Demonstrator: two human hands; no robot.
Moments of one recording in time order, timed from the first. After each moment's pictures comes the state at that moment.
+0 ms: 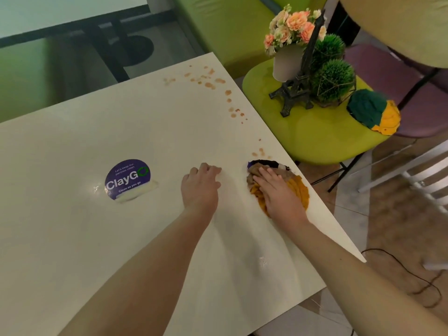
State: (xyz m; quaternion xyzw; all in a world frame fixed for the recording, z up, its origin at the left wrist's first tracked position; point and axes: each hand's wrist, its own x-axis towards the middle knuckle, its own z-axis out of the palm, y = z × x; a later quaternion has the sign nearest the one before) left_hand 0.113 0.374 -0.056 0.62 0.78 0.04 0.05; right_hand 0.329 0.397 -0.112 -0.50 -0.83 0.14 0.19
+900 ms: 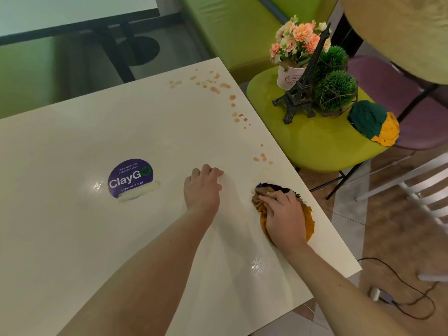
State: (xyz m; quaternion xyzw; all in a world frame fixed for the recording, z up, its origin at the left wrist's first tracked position) left_hand 0.116 0.376 -0.055 0.60 0.79 0.04 0.07; right_hand 0.328 0.357 -0.091 -0.58 -0.78 0.06 0.23
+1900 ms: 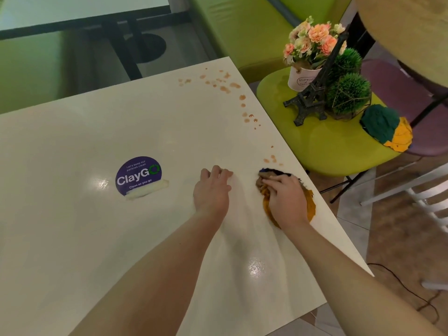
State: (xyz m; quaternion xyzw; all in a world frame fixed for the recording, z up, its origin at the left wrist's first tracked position) left_hand 0.112 0.375 -0.054 0.61 0.78 0.02 0.11; right_hand 0.298 0.403 -0.082 -0.61 -0.76 0.11 0.22
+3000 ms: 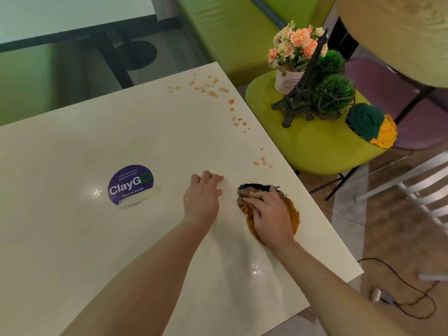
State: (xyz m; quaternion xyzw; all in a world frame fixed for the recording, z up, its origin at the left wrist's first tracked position) left_hand 0.110 0.371 -0.054 0.63 0.77 0.02 0.10; right_hand 0.297 0.364 -0.088 -0.54 -0.79 0.14 0.24
